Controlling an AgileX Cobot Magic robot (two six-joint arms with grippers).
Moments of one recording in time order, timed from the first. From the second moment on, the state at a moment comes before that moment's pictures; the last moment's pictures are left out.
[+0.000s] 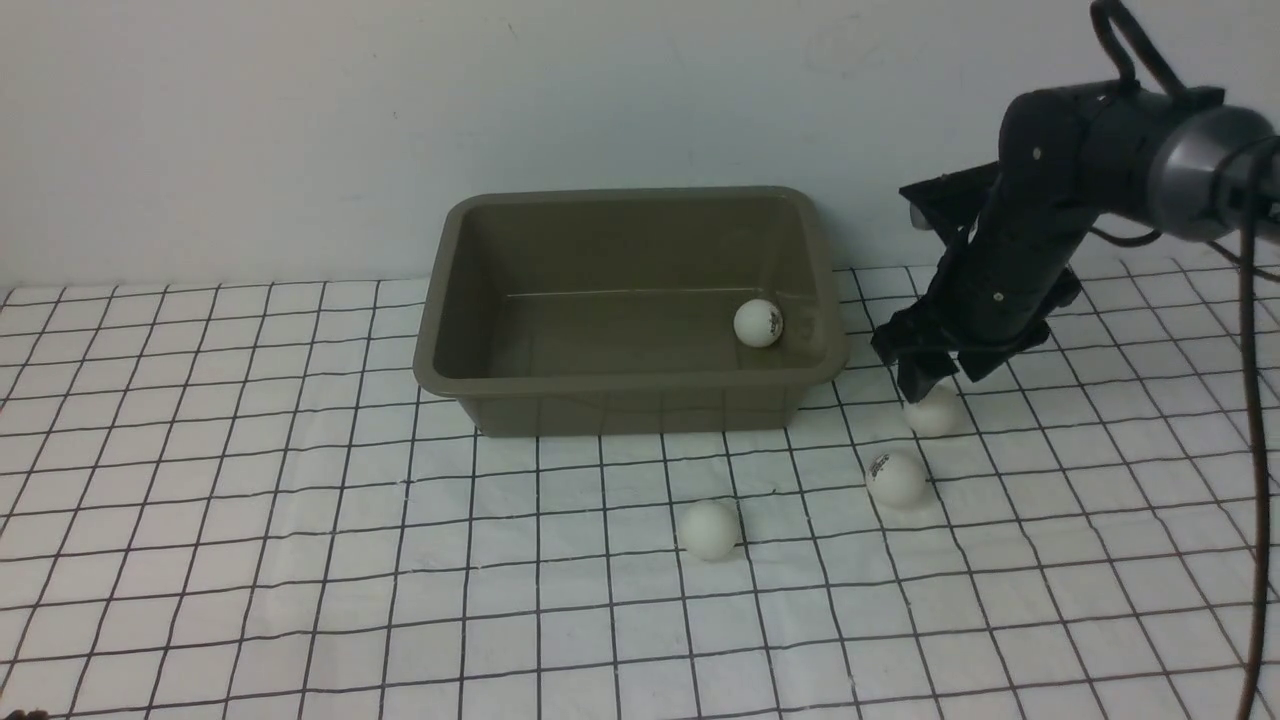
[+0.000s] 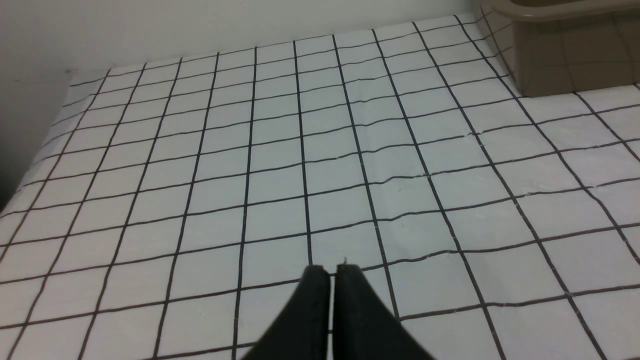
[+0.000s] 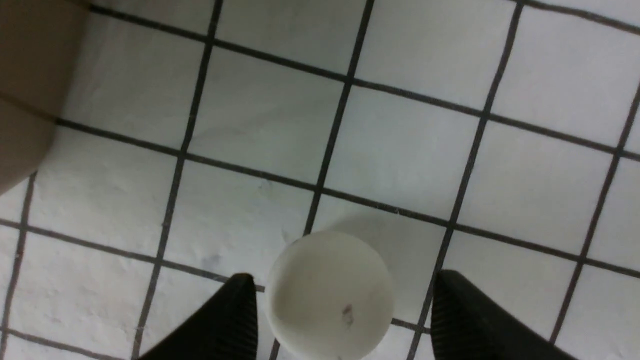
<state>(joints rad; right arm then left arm) 0.22 2.19 -1.76 0.03 1.07 -0.15 0.06 -0.01 0.03 -0.03 0.38 0.12</state>
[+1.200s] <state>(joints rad) 0.28 2.11 -1.95 0.07 1.14 -0.18 0.06 -0.01 0.03 -0.03 0.38 0.12</state>
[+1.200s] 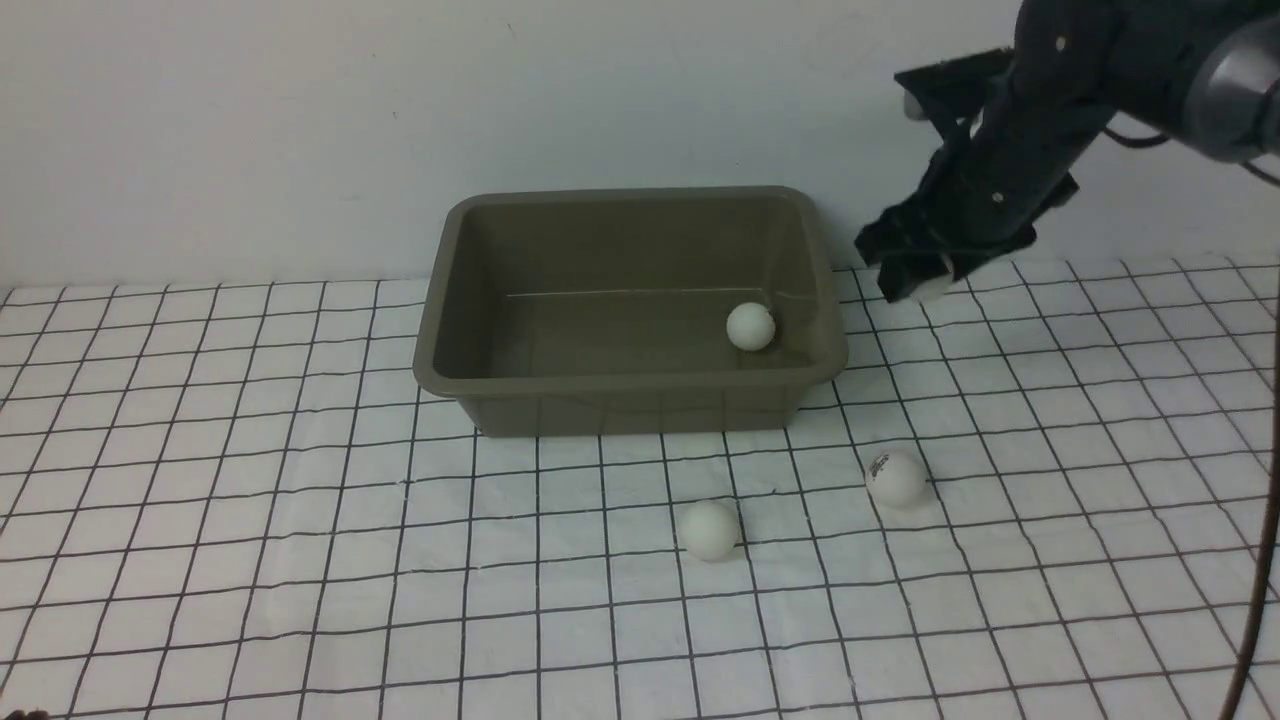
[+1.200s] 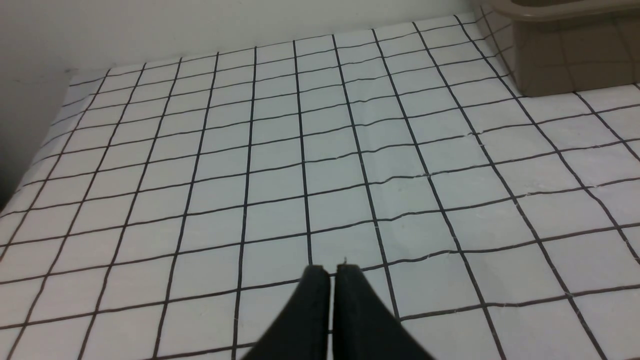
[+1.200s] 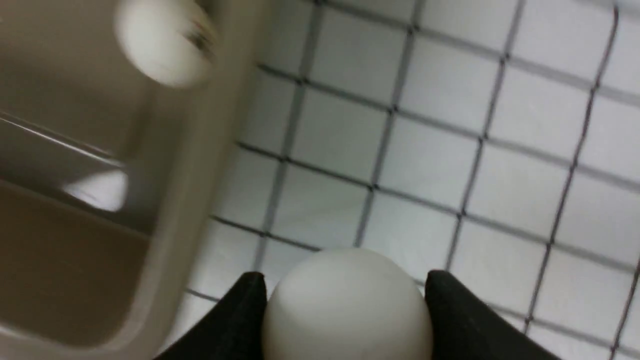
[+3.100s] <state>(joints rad) 0.35 1.87 -1.50 -0.02 1.13 -0.12 0.06 -0.01 0.03 -0.03 0.38 0.12</state>
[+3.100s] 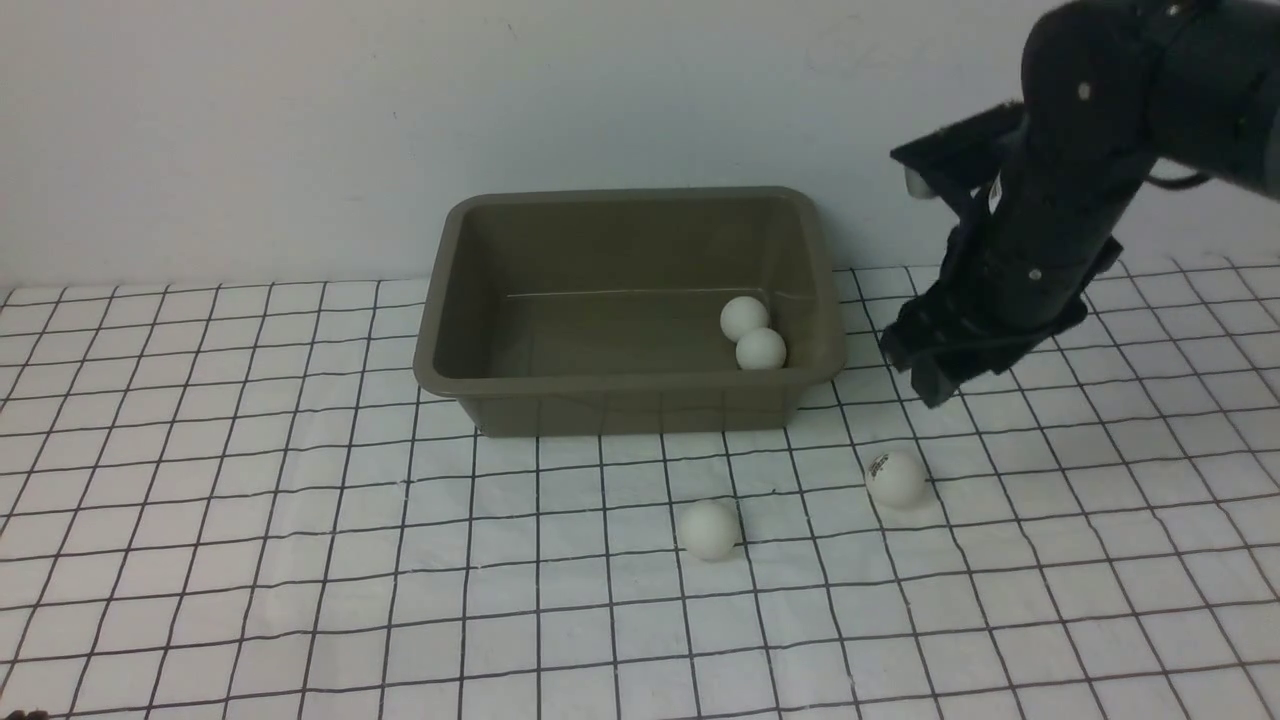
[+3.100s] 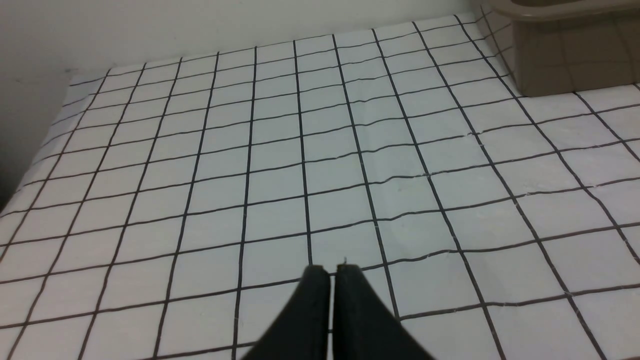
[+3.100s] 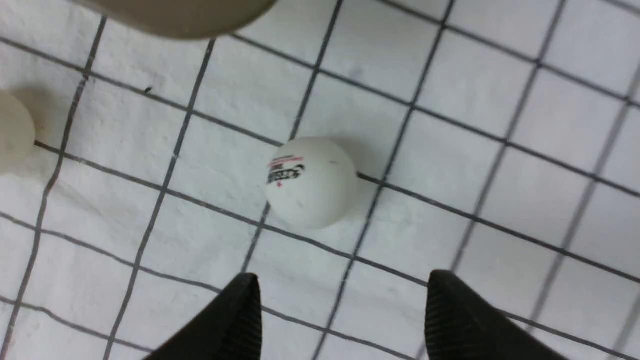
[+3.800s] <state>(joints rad) 0.35 1.99 -1.36 0.03 0.81 -0.15 0.06 -0.01 0.03 -0.03 0.38 0.12</state>
